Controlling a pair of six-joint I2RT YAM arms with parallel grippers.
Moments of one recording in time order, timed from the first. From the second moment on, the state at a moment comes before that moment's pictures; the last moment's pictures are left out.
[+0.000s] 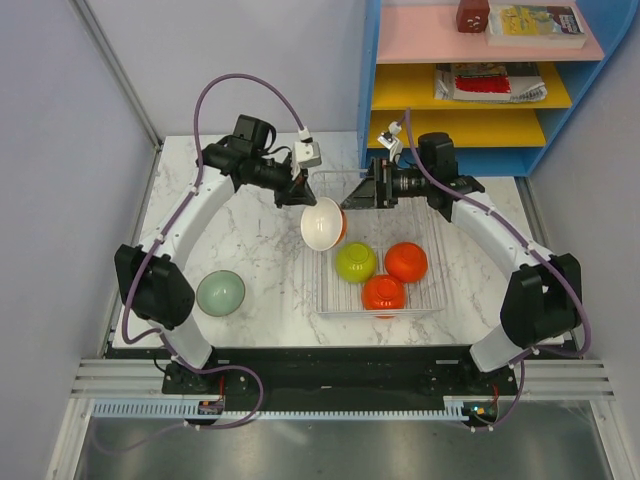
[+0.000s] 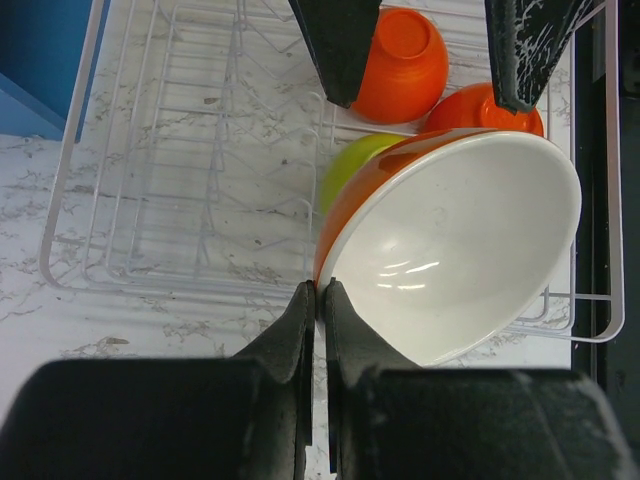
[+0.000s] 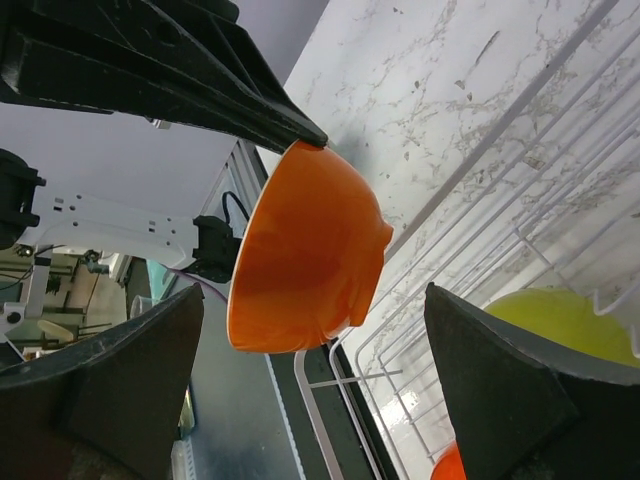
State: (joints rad) left arm -0.37 1.71 1.69 -0.89 0.87 0.77; right arm 0.32 1.58 1.29 -0.23 -0.98 0.49
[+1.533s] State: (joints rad) left arm -0.40 1.79 1.81 -0.90 0.84 0.77; right arm 0.31 1.54 1.08 0.14 -1.05 0.79
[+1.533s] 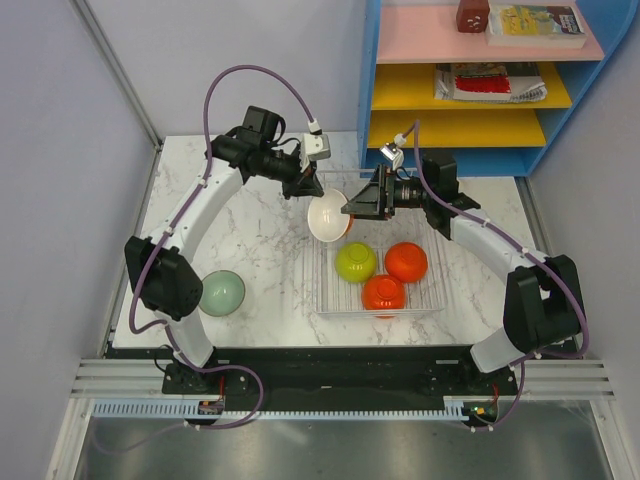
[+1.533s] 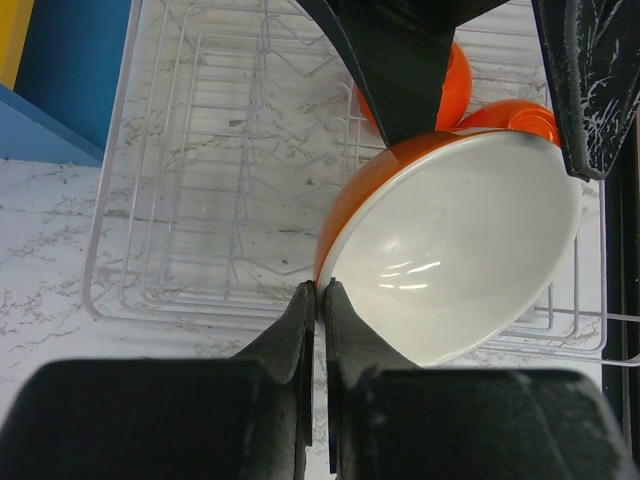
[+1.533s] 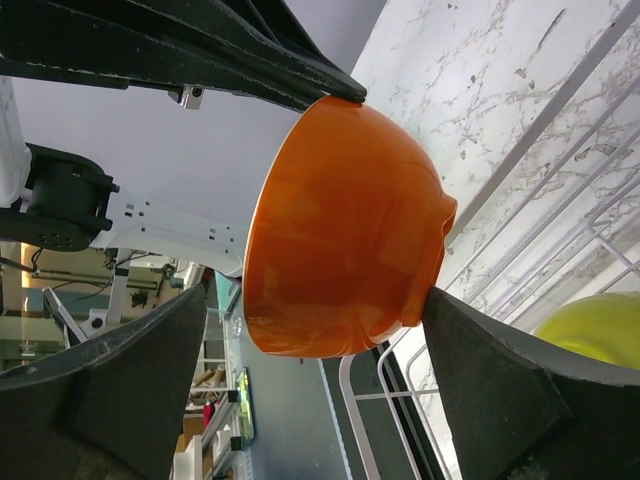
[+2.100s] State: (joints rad) left arm -0.41 1.79 1.82 -0.89 0.84 0.76; right arm 0.31 1.54 1.07 0.20 -1.06 0.83
